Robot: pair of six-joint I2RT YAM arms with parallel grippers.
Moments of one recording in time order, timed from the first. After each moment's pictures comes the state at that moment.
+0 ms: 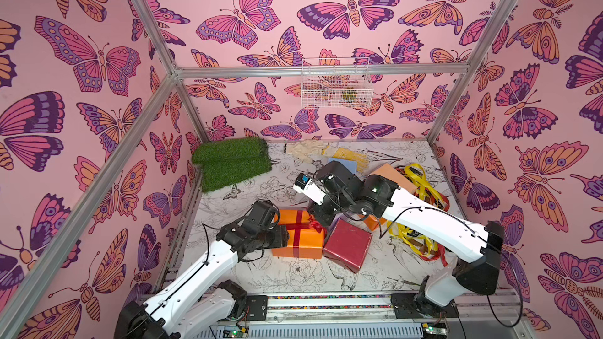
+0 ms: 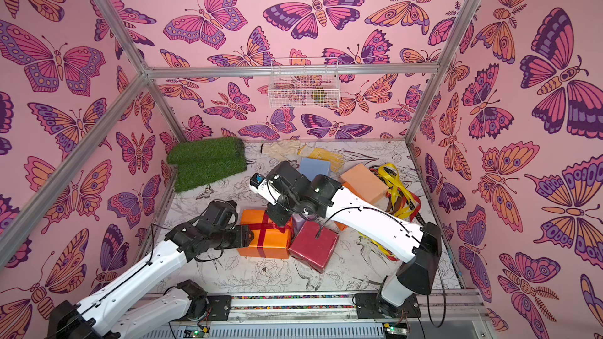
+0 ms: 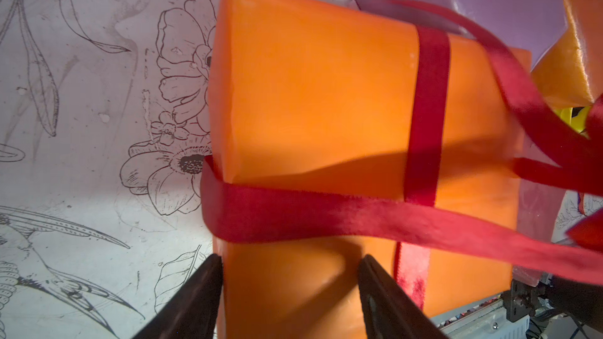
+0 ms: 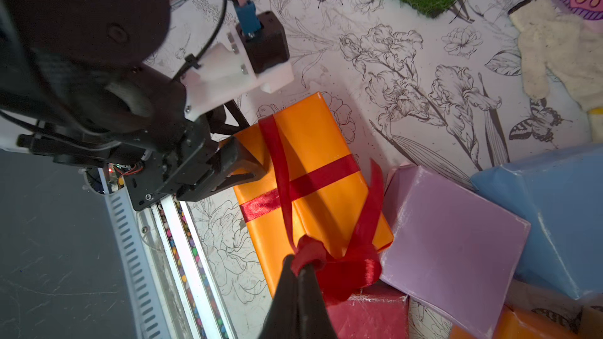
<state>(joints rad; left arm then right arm) -0.54 0.96 0.69 -0.78 0.10 -0.59 1.00 1.58 1.65 -0.92 -0.12 0.00</state>
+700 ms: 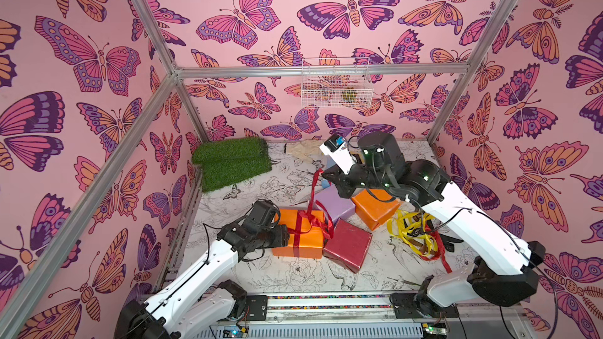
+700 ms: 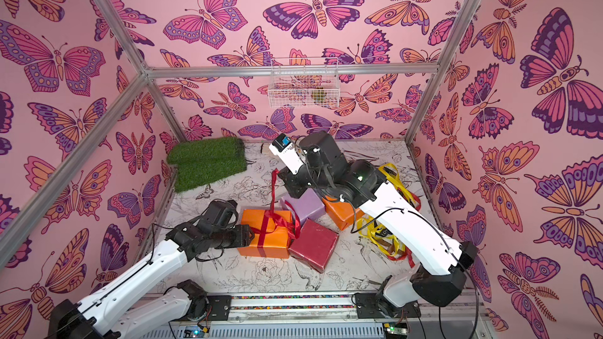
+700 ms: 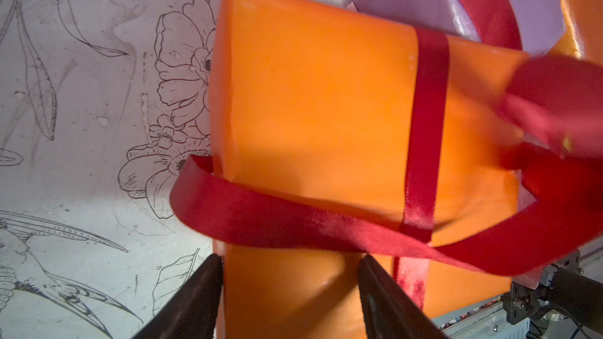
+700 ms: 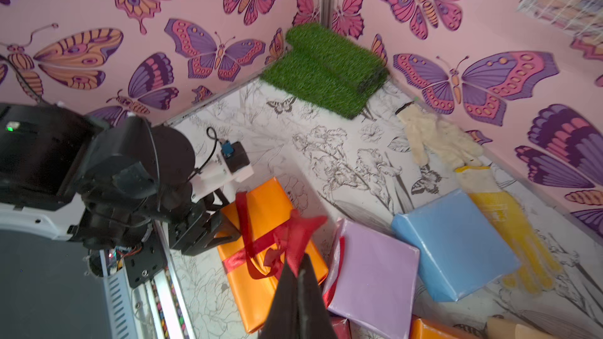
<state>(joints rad) -0.54 0.96 0.69 -0.77 0.09 -0.59 0.84 1.46 1.83 -0.88 -0.13 0.00</state>
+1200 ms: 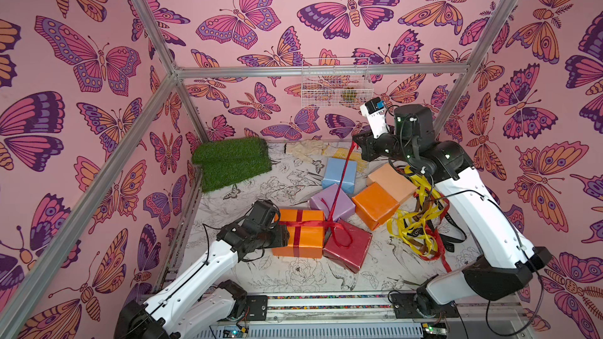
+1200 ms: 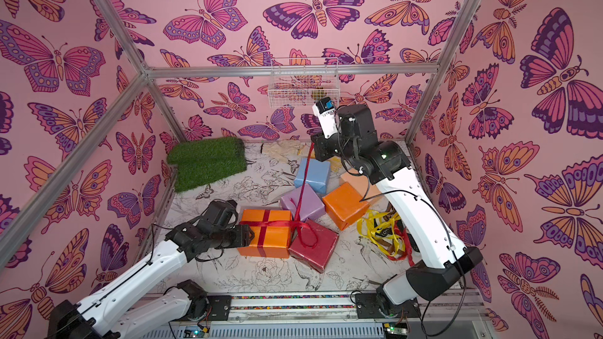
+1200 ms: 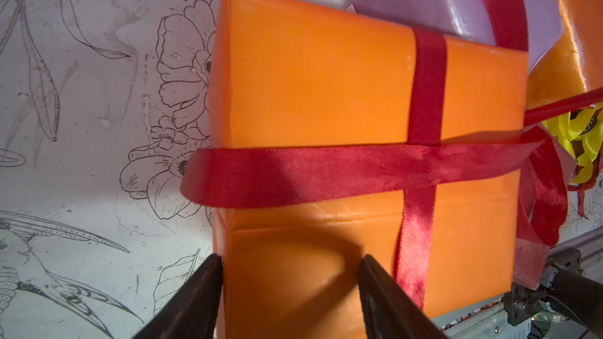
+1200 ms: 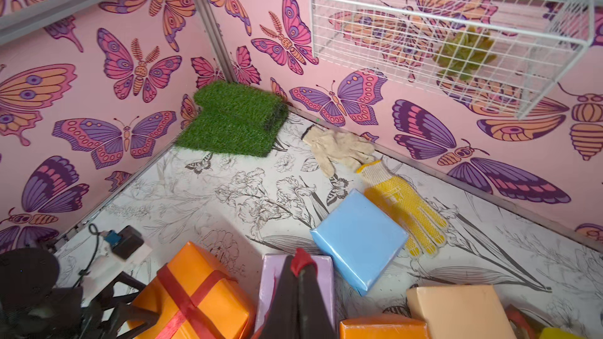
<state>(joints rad) -0.54 0.96 0.69 -0.77 0.09 -0.59 0.54 1.50 1.89 -0.83 -0.12 0.07</state>
